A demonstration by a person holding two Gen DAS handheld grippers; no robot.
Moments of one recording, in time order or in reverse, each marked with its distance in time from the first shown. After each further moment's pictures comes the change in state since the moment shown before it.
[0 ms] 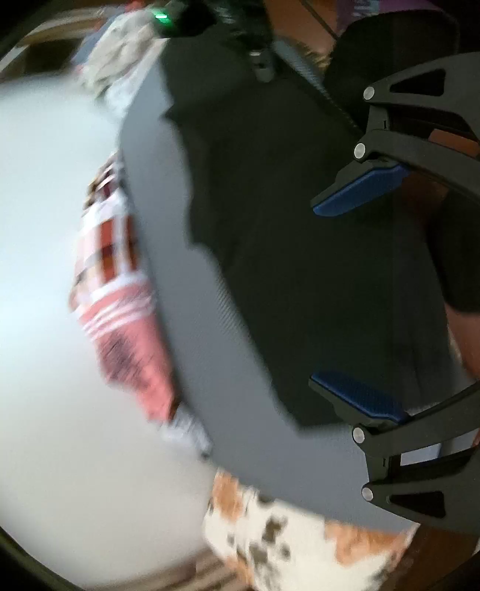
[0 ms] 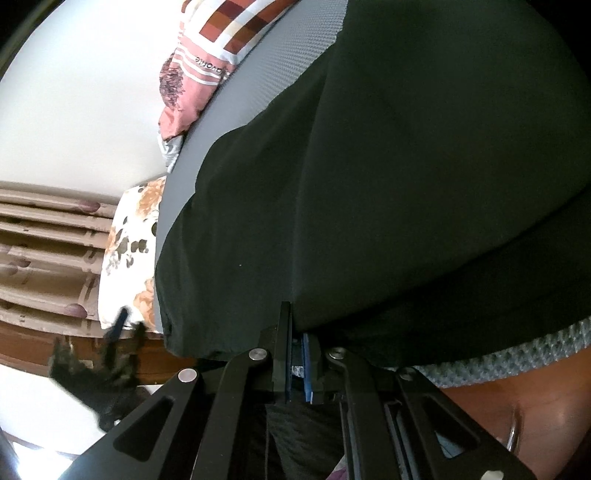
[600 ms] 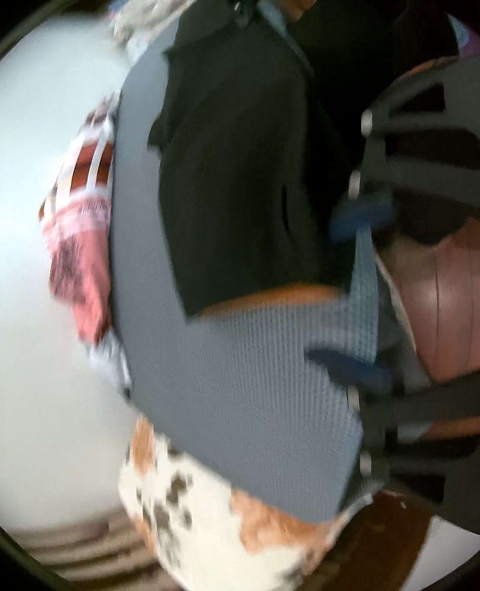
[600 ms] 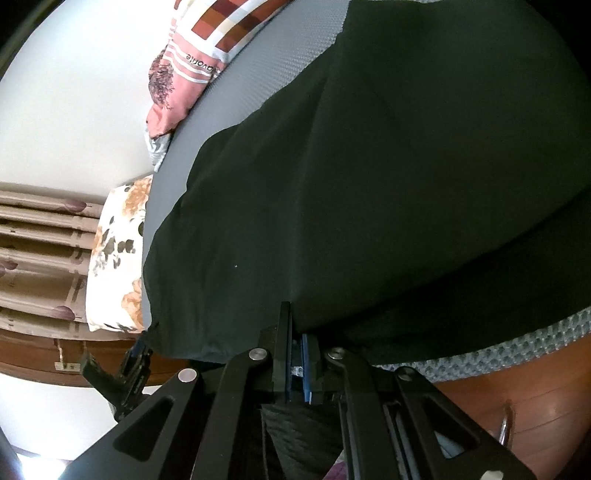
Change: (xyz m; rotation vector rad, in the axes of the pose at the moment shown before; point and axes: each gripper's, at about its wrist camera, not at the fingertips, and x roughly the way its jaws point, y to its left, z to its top) left arm -0.015 0.104 -0.075 -0.235 0.075 0.159; right arm 0.001 0.010 0.004 0.016 0.010 -0.067
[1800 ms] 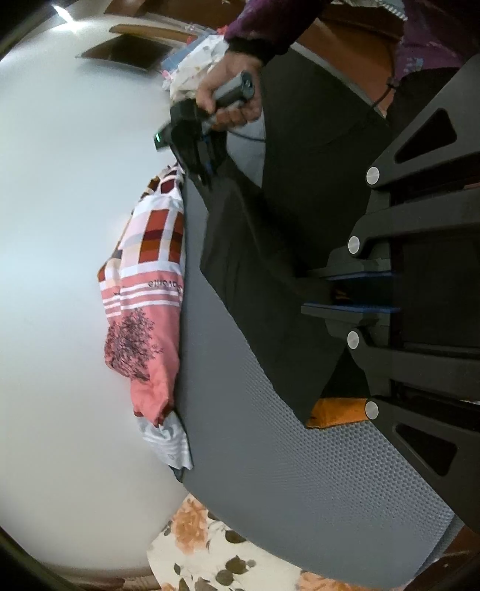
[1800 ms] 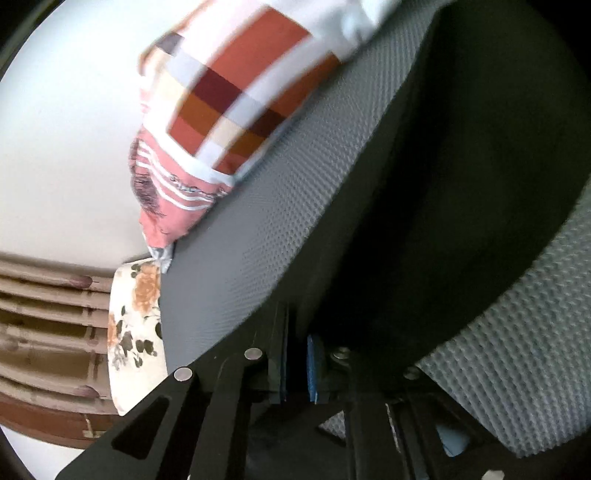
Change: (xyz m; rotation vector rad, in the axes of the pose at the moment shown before) left arm 0.007 -0.037 0.092 -0.024 -0.147 -0.389; right arm 0.044 0.059 0.245 0.037 -0.114 0.039
